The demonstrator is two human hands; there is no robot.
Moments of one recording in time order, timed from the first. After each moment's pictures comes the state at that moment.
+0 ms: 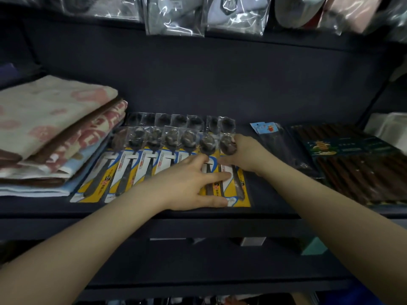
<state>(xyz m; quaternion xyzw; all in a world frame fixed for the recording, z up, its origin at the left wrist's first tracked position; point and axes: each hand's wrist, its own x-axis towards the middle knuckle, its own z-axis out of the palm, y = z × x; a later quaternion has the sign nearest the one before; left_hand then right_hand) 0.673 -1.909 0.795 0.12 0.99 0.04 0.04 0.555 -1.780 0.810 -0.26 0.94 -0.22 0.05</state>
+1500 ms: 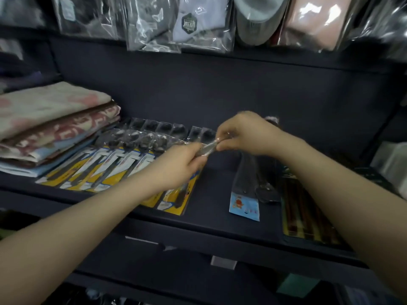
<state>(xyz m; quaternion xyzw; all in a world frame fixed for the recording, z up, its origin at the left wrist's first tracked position) 0.626 -1.822 0.826 -0.10 0.95 0.26 -0.17 0.495 -1.701 0.884 -0.57 0.81 -0.07 -0.09</state>
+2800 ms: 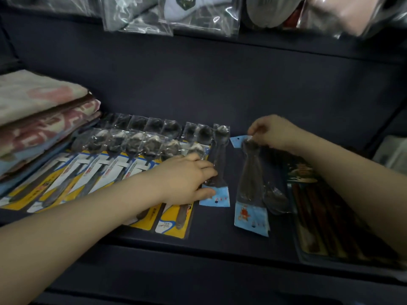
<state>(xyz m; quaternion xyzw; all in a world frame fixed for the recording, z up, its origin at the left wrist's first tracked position) 0.588 -1.853 0.803 0.09 0.99 -0.06 0.02 0.422 -1.698 0.858 -0.31 0.92 -0.22 0.08</state>
